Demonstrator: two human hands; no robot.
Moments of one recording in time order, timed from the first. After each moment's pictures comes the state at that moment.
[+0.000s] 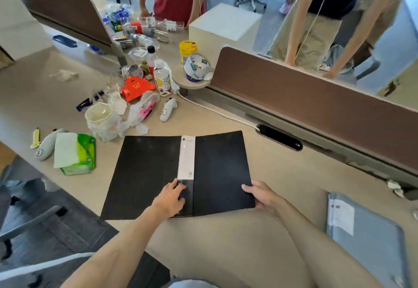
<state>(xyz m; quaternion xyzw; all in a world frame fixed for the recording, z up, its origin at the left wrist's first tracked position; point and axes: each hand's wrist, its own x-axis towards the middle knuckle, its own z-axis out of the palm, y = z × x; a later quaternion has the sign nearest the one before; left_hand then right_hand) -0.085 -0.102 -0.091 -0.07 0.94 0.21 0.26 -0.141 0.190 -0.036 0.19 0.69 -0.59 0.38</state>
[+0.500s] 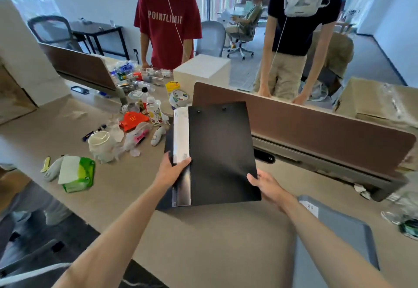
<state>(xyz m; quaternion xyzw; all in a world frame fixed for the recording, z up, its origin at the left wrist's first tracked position) -0.098 -0.002 0.066 -0.22 0.79 0.58 0.00 -0.112 0.297 0.051 0.00 0.71 -0.66 0.24</state>
